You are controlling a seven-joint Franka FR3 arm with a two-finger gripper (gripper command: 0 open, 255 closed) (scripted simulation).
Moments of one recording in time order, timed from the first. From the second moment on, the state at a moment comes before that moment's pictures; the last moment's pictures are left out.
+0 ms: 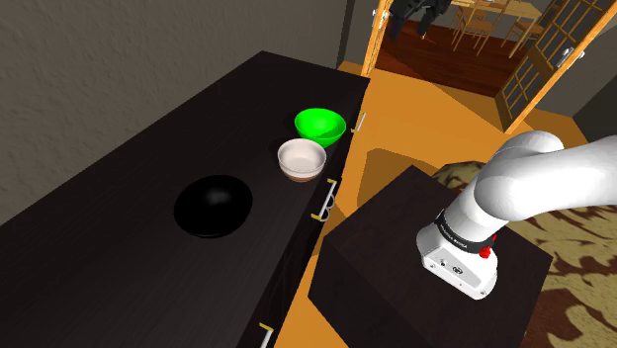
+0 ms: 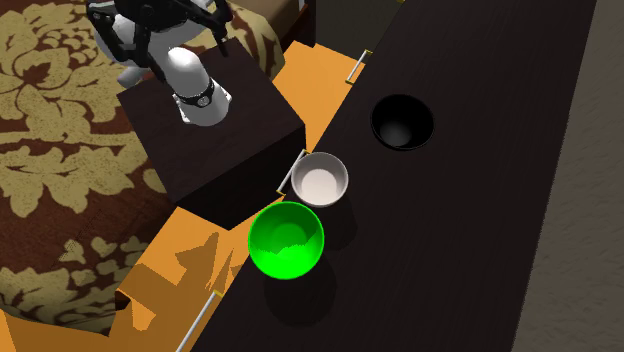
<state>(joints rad) 0.01 -0.83 0.02 -2.29 0.01 1.65 0.16</state>
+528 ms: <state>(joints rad) 0.03 -0.77 0.00 -2.44 0.03 1.84 0.13</state>
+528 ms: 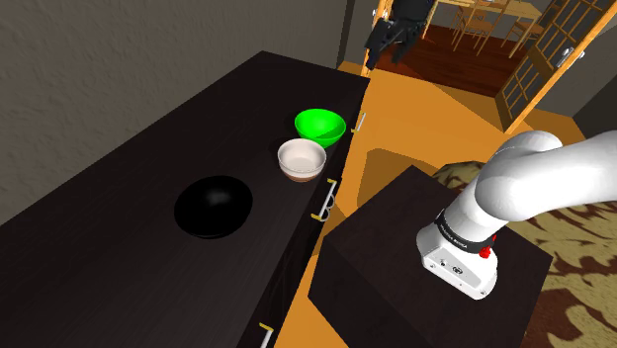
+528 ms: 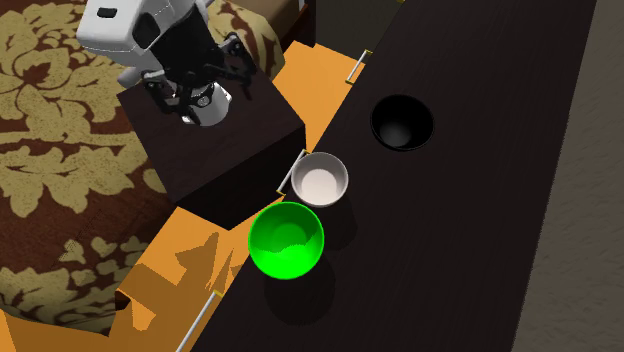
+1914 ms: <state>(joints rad) 0.15 -0.15 -0.06 -2.61 0.25 2.57 -0.08</state>
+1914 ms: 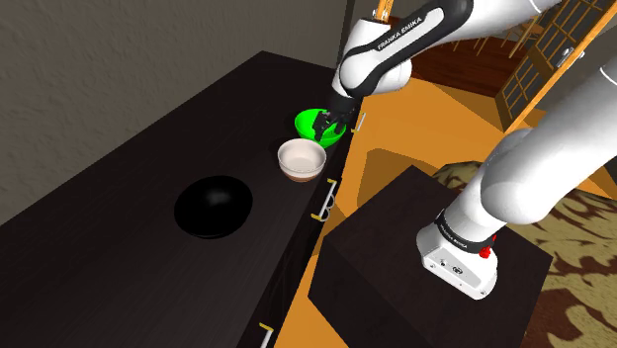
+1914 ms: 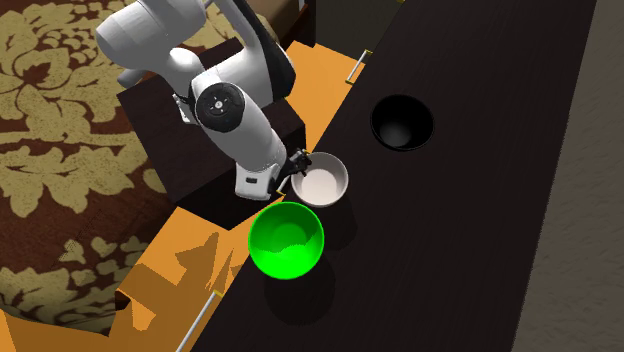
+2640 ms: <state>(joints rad) 0.20 0.01 -0.04 -2.58 0.43 2.58 -0.22</state>
